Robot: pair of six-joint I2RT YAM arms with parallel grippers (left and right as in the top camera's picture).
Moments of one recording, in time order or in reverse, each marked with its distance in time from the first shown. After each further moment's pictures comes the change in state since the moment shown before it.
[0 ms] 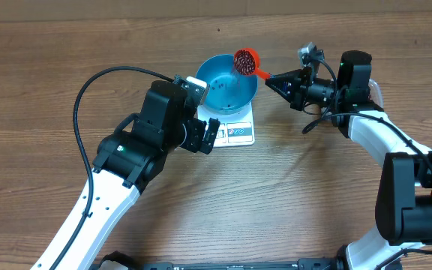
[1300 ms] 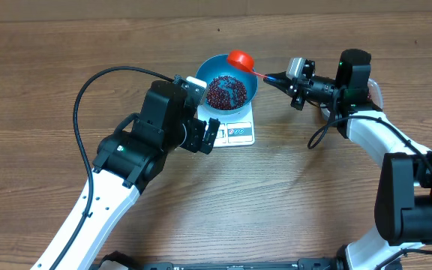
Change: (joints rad) left arm 0.000 0.000 0.000 0.000 0.000 0.000; right arm 0.011 0.000 0.000 0.065 0.002 -0.733
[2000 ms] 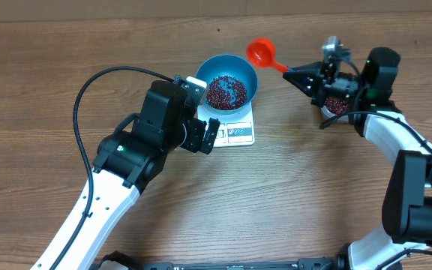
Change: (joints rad) left arm 0.000 0.000 0.000 0.000 0.000 0.000; right arm -0.135 0.000 0.000 0.148 -0.238 0.793
